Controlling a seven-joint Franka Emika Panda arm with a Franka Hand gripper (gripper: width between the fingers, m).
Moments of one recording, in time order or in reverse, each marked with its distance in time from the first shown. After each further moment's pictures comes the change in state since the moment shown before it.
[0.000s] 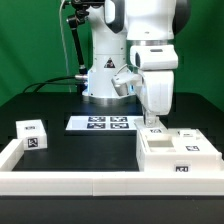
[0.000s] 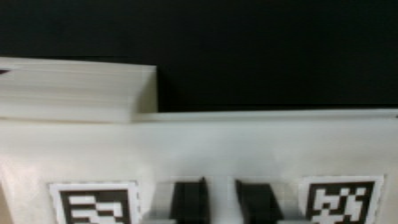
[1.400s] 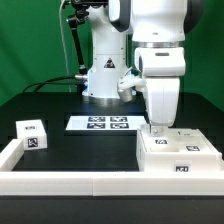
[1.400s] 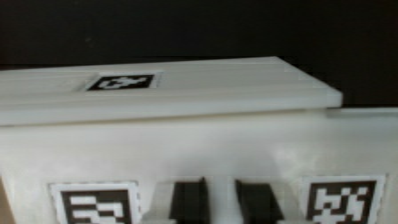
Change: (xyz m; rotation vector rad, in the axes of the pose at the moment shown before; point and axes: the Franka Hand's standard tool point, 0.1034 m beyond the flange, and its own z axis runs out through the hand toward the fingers) arm -0.001 0.057 0.000 0.026 -0.003 0.083
